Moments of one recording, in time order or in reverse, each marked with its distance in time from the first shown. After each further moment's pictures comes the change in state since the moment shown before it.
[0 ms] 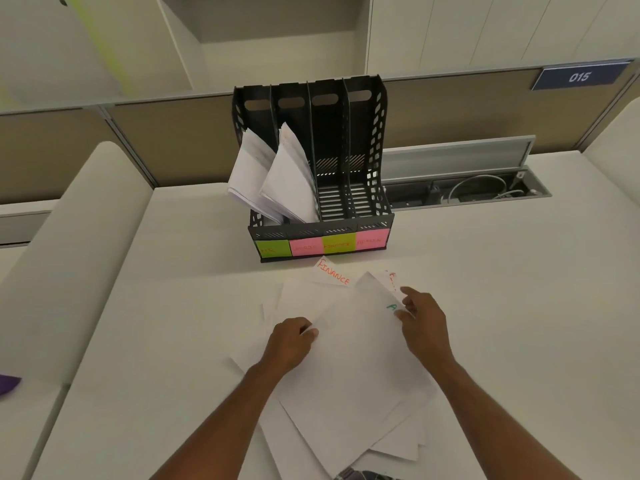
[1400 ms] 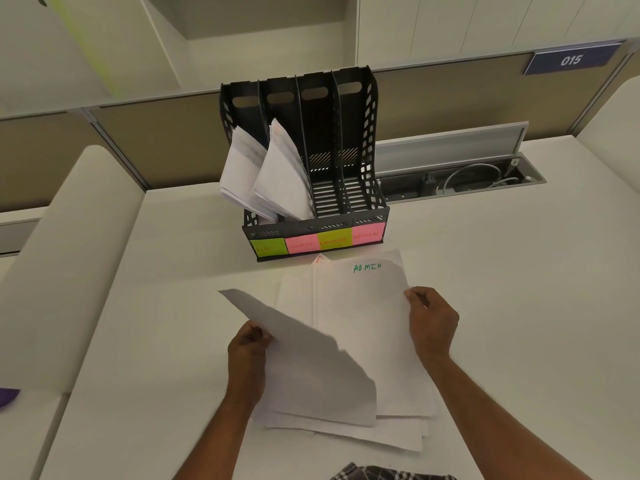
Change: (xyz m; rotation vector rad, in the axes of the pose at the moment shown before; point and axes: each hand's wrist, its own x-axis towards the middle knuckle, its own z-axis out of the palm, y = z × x) left_hand -0.029 -0.055 -0.012 -1.160 0.283 -0.017; right_hand 0.005 0.014 0.017 0.320 0.443 0.065
